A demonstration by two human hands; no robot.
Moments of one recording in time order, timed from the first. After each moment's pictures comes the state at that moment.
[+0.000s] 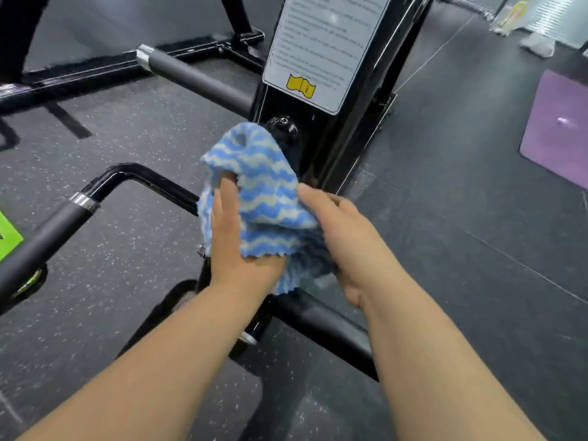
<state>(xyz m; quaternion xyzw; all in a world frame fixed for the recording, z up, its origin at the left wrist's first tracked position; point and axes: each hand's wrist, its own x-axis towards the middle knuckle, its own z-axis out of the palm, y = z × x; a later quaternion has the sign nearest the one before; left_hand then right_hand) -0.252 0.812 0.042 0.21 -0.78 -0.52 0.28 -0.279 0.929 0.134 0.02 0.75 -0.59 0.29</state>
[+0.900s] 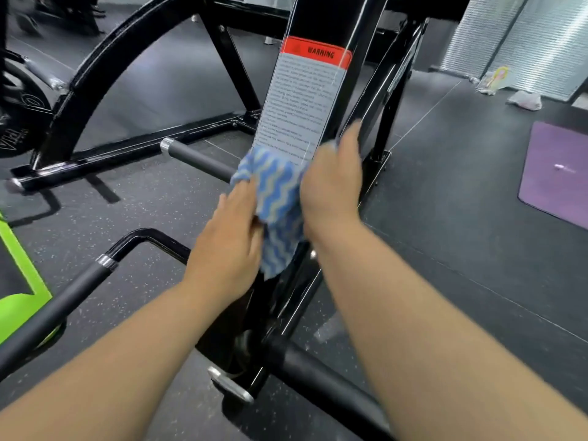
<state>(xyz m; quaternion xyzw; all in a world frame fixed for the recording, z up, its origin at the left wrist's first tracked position) -0.253 0.807 0.149 0.07 -0.90 -0.30 0.31 -0.345 0.886 0.213 -0.10 0.70 -0.70 -0.07</state>
